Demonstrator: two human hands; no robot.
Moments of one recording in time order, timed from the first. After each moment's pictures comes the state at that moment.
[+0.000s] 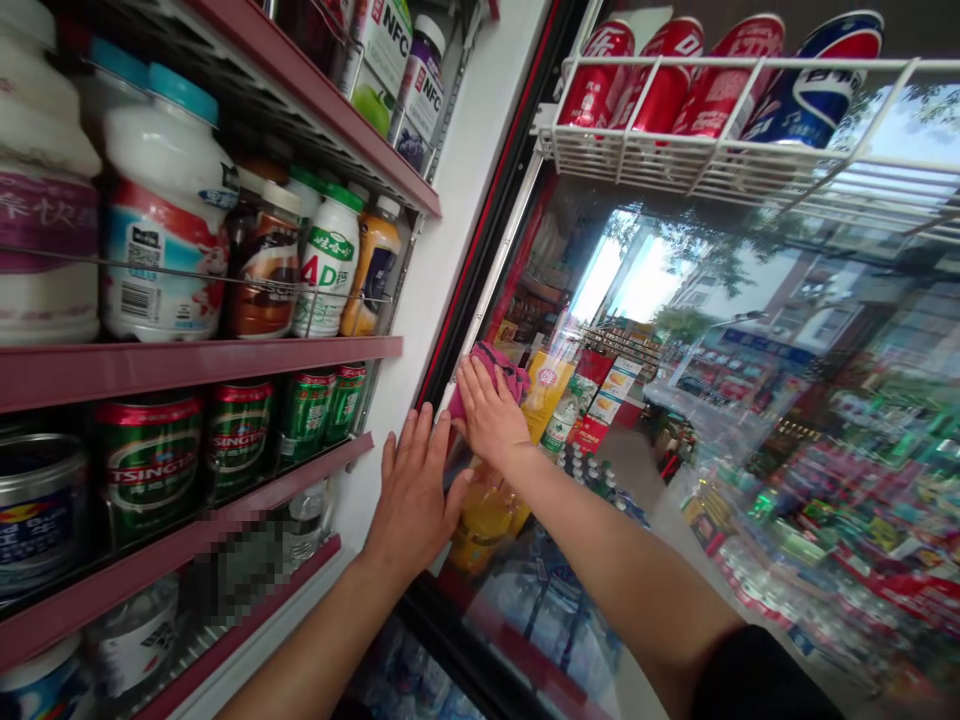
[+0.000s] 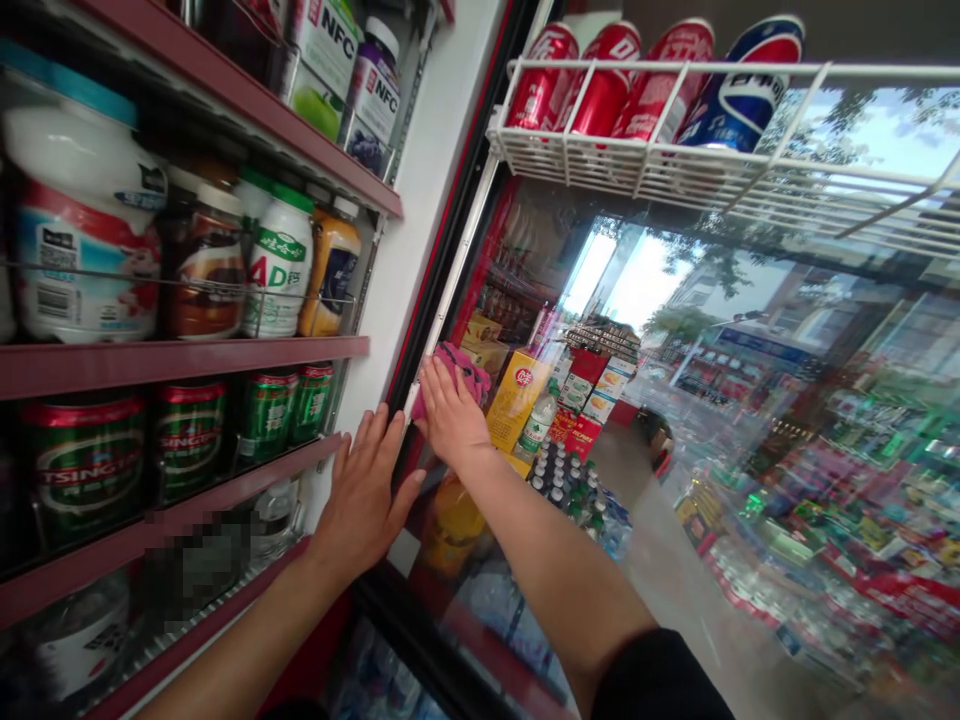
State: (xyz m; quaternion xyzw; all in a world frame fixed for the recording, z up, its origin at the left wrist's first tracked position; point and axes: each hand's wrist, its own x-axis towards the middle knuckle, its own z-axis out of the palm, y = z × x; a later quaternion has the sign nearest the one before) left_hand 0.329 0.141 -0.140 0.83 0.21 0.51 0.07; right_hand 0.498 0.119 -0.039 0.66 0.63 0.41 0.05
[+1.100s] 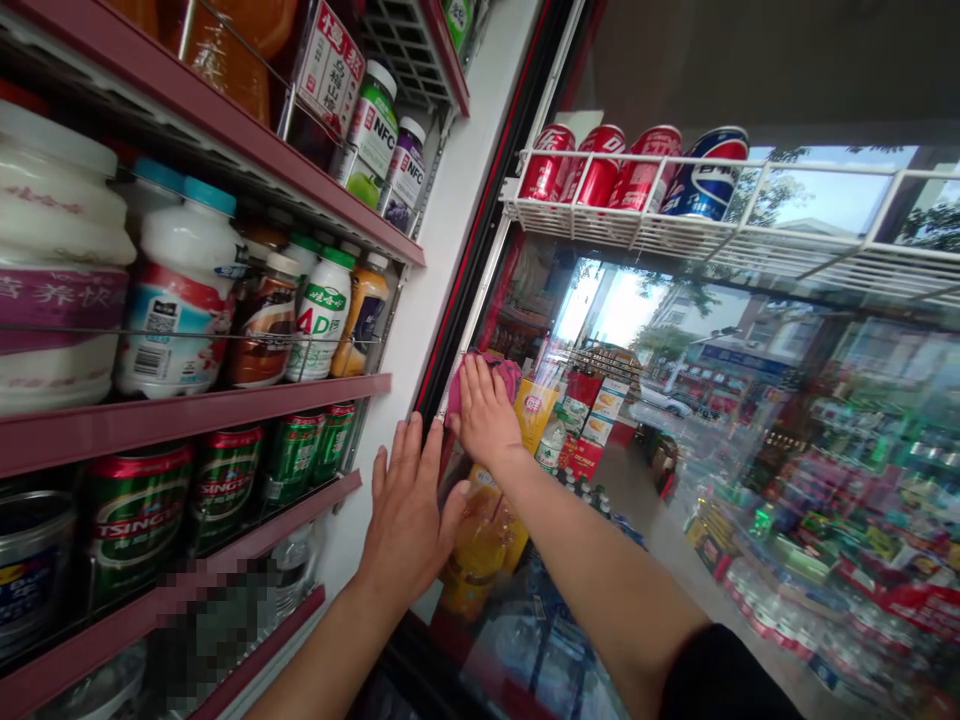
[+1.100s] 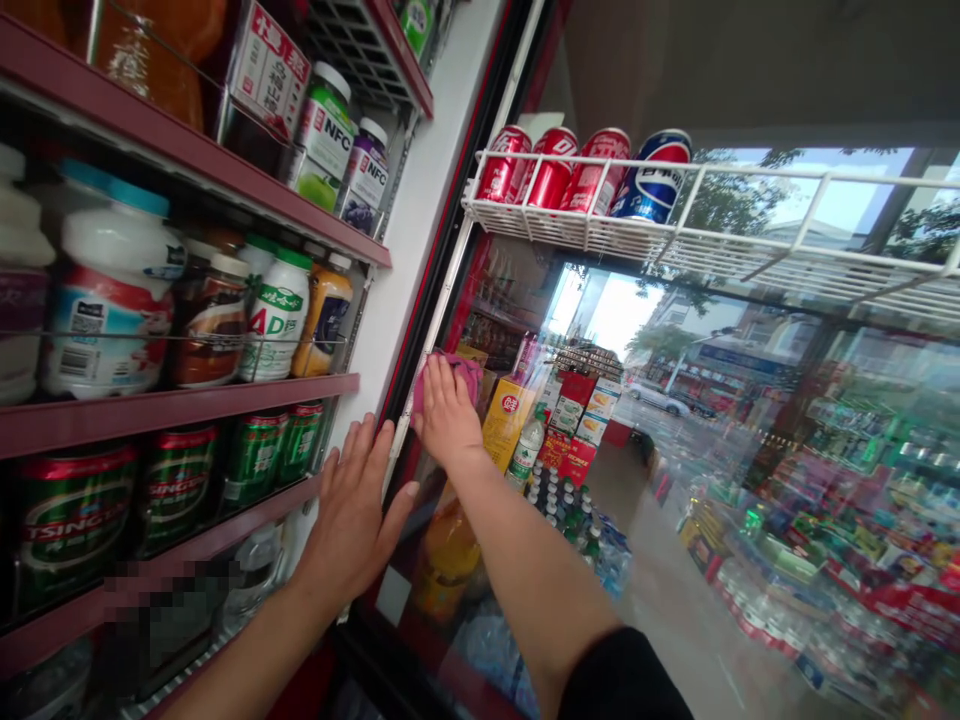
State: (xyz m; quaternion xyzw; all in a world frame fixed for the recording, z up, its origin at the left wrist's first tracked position) left_hand 0.322 0.138 -0.102 0.81 0.20 0.55 0.06; right_hand 0.494 0.130 0.006 0.69 0.57 0.45 -0.01
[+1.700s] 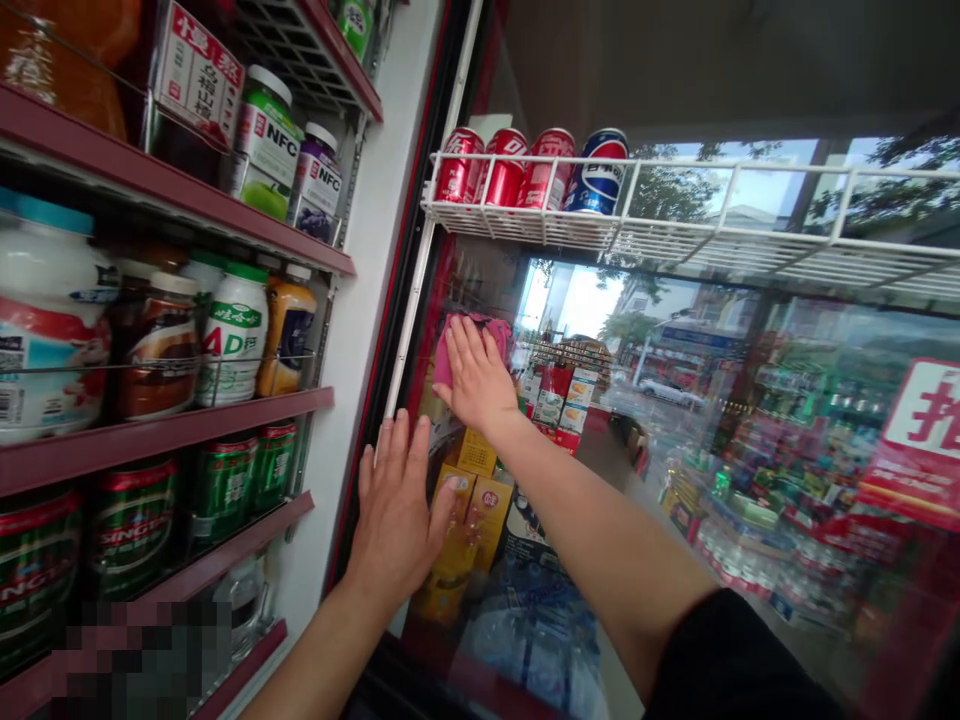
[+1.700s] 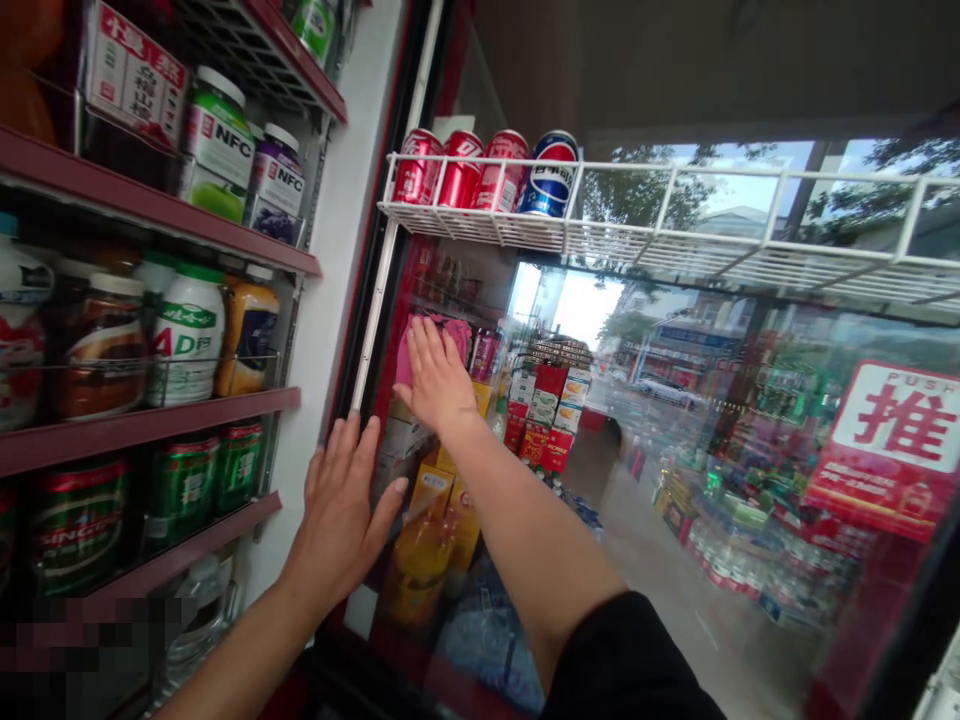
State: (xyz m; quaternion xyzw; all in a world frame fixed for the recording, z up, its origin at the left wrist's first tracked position) left_hand 0.346 0.100 -0.070 0.81 0.15 0.56 0.05; right_hand 0.510 0.077 0.085 0.68 0.53 0.51 -0.01
